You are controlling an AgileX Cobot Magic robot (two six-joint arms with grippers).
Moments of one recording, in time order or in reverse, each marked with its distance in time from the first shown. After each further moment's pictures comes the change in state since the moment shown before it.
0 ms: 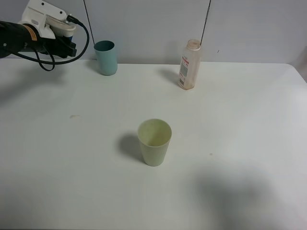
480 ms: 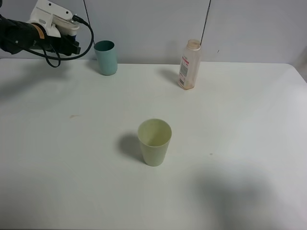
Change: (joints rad) left arm 0.000 0.106 -0.140 0.000 0.039 -0.002; right arm 0.000 0.000 0.000 0.000 0.000 0.000
